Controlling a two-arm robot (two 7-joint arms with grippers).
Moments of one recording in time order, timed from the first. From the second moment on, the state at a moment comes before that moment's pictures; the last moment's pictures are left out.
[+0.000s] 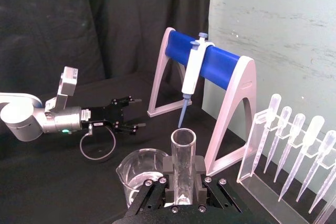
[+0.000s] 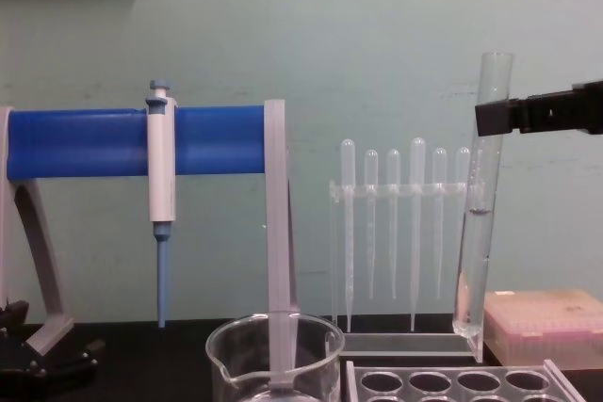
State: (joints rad) left arm -0.20 0.60 0.45 -1.41 -0.25 -0.12 0.03; right arm 0.40 0.80 -0.38 -1.79 0.75 0.32 0.60
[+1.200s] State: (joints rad) left arm -0.20 0.60 0.45 -1.41 -0.25 -0.12 0.03; right arm 0.40 0.80 -0.38 -1.79 0.75 0.32 0.60
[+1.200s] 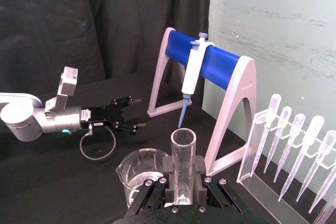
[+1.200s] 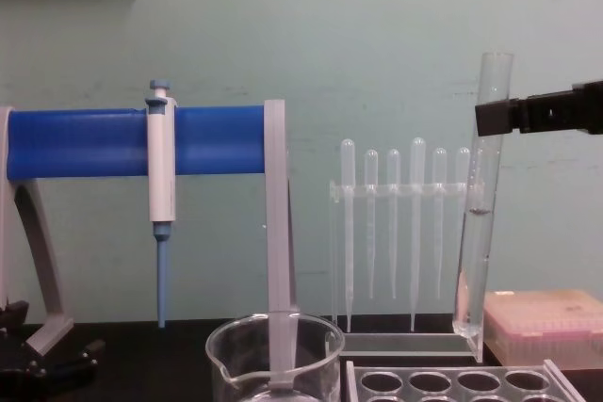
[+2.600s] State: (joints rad) left arm -0.20 0.60 0.45 -1.41 -0.25 -0.12 0.03; right arm 0.55 0.74 -0.48 -1.80 0.75 0.35 0.65
